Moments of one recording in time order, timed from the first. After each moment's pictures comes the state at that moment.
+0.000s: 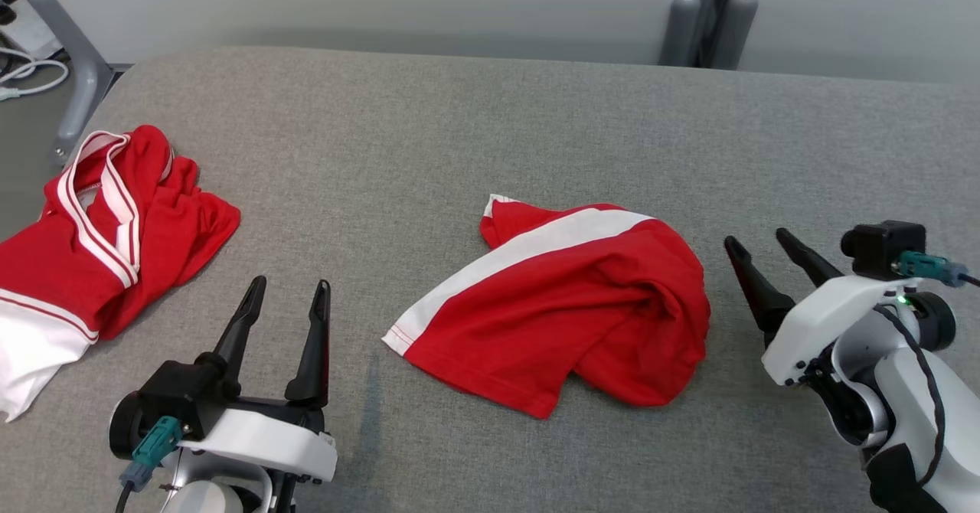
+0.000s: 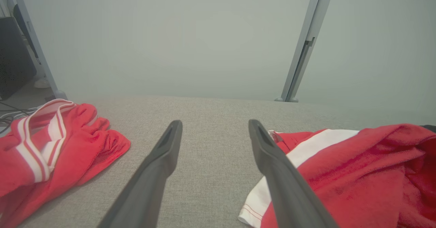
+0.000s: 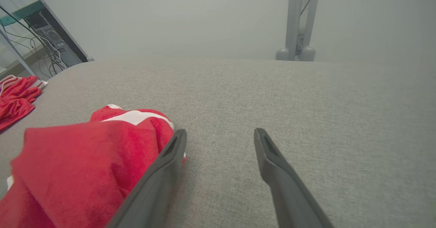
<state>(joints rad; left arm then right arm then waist) -0.08 0.18 -0.22 0.06 -0.37 0.06 -0.19 -0.45 -0.30 0.36 0.47 0.58 0.13 0.03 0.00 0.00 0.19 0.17</state>
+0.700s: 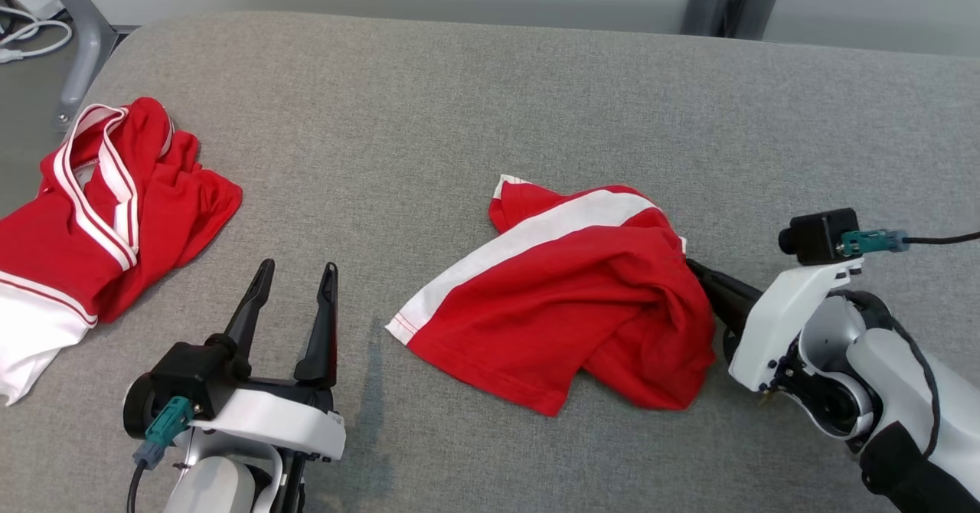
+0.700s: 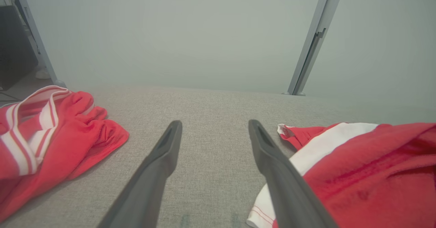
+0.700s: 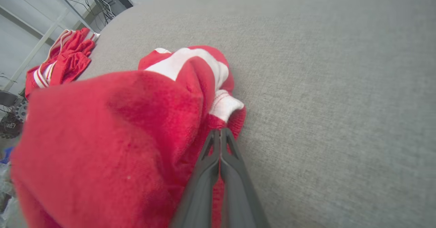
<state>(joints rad) -0.16 0.16 -0.24 0.17 -0.37 0.04 -0.23 -0.61 -0.43 0.79 0.47 1.03 0.13 0.13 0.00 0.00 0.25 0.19</state>
